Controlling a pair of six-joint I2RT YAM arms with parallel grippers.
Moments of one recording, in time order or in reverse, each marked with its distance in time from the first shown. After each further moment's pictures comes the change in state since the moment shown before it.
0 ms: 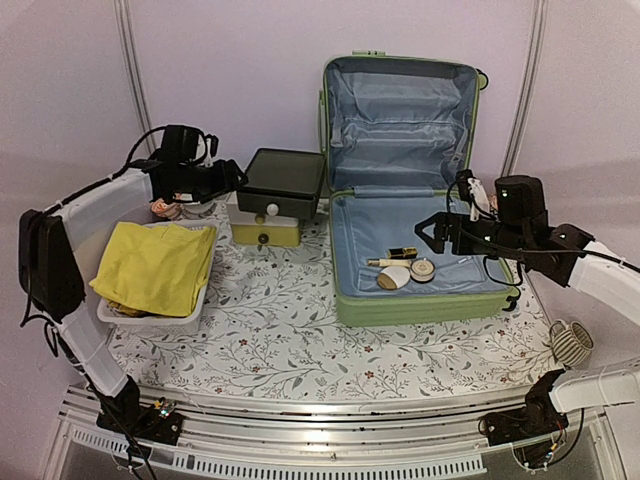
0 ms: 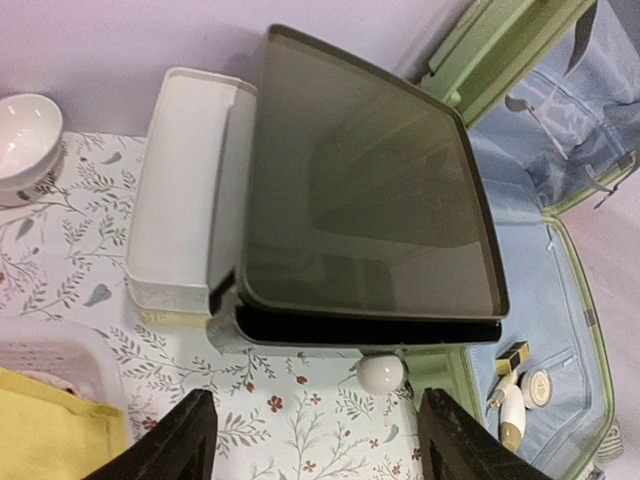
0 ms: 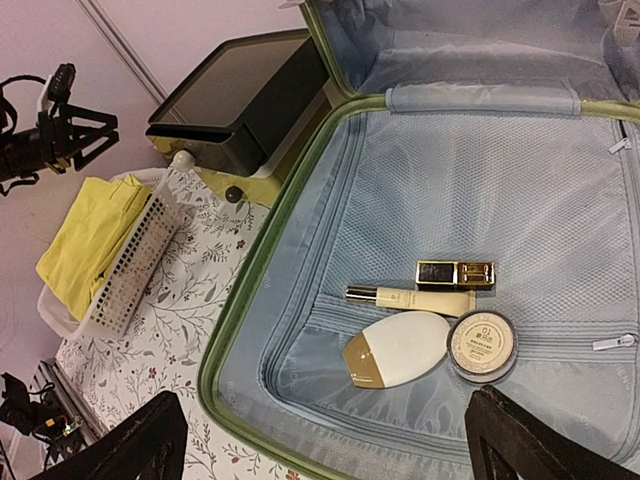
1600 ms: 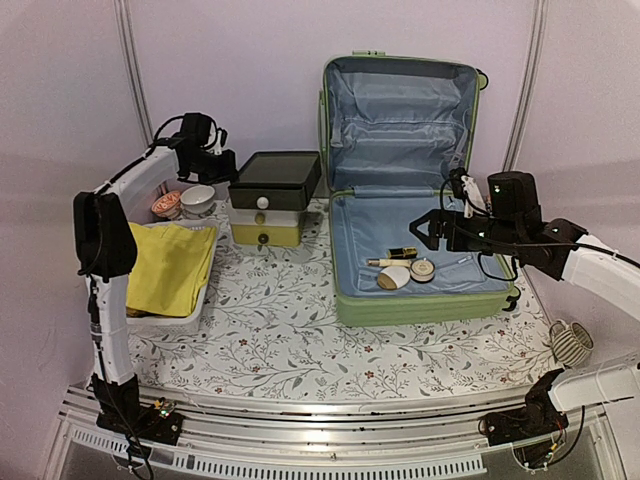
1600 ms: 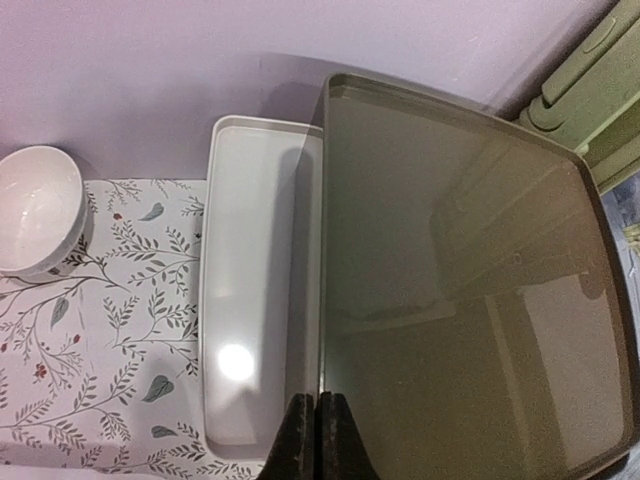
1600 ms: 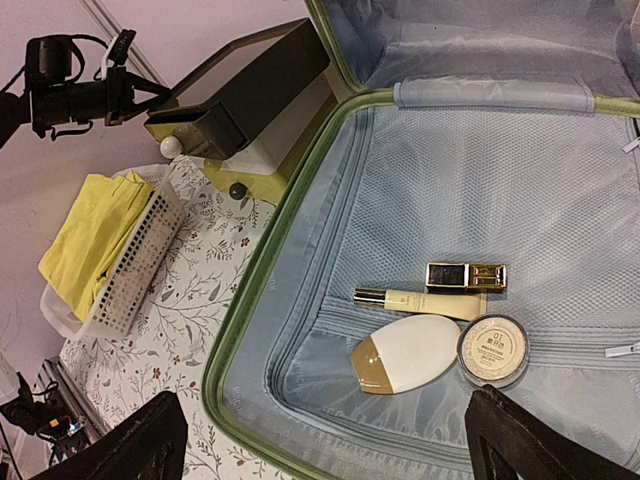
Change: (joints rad) left arm 0.111 0.483 0.639 -0.277 -0.014 0.158; right arm 0.000 0.061 0.034 0.006 -0.024 0.006
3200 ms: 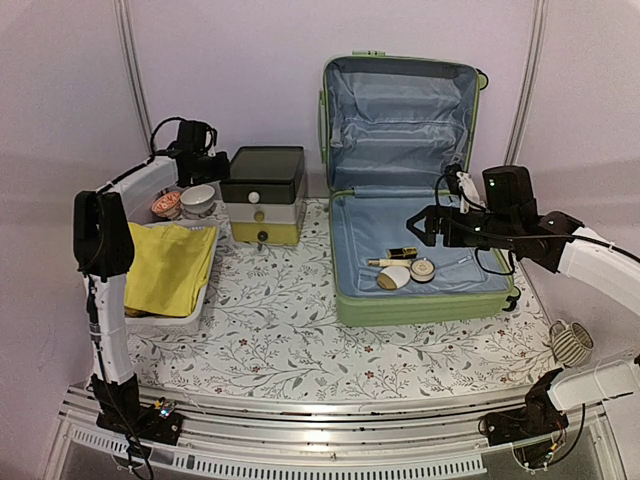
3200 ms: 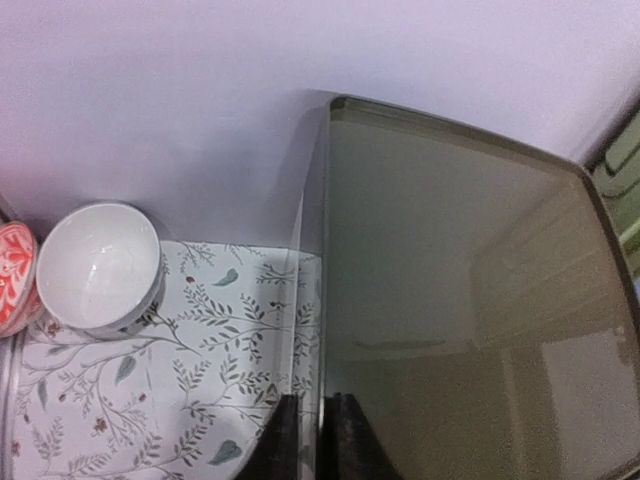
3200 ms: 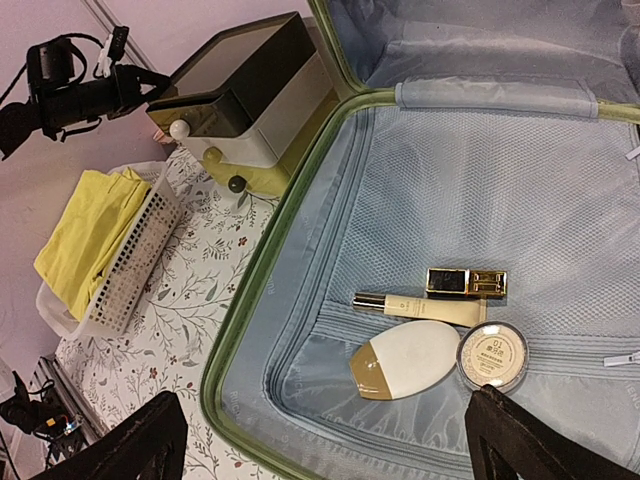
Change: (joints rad) left arm 0.026 -0.005 -0.111 0.229 -0.150 0.043; right arm 0.000 0.043 0.051 -0.027 0.000 -0.016
